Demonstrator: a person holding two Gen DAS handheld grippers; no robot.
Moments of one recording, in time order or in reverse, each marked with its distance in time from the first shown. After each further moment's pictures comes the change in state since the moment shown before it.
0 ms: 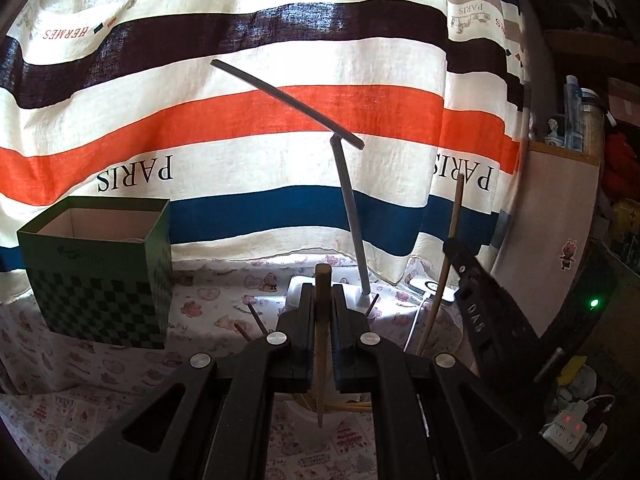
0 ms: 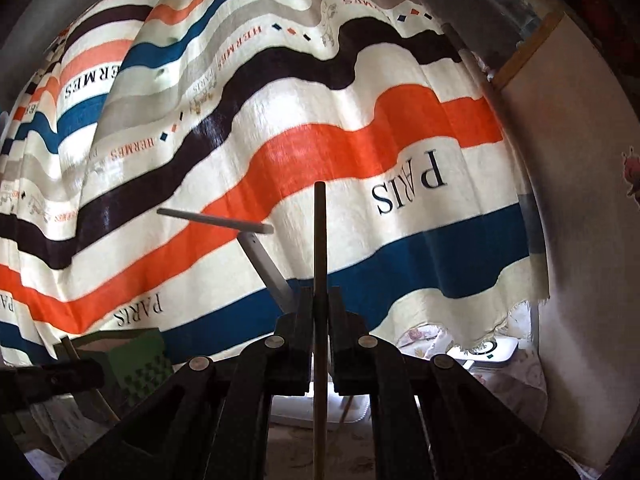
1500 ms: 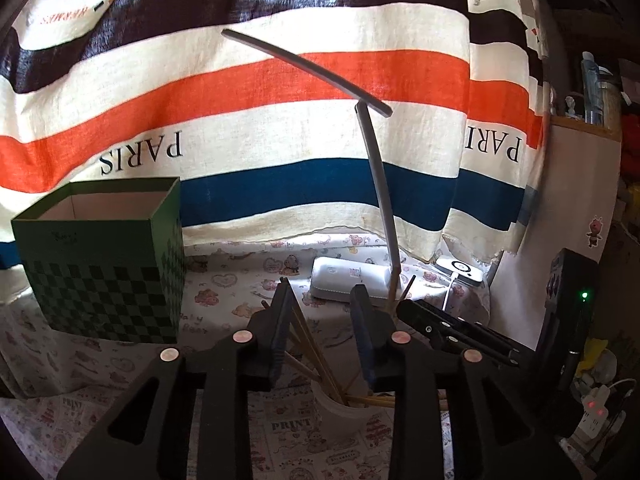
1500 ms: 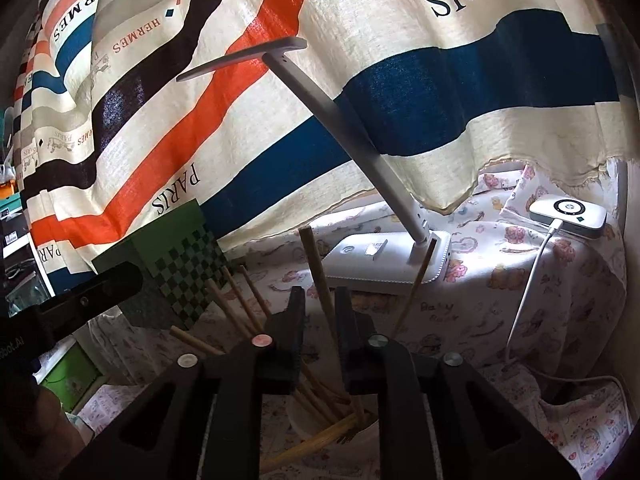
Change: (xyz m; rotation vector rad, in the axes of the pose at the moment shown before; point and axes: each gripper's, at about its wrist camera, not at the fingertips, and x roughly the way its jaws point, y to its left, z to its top) left arm 0.018 0.018 -0.013 0.040 0.047 0.054; right arm 0.043 0.000 -0.056 0.090 0.511 0.259
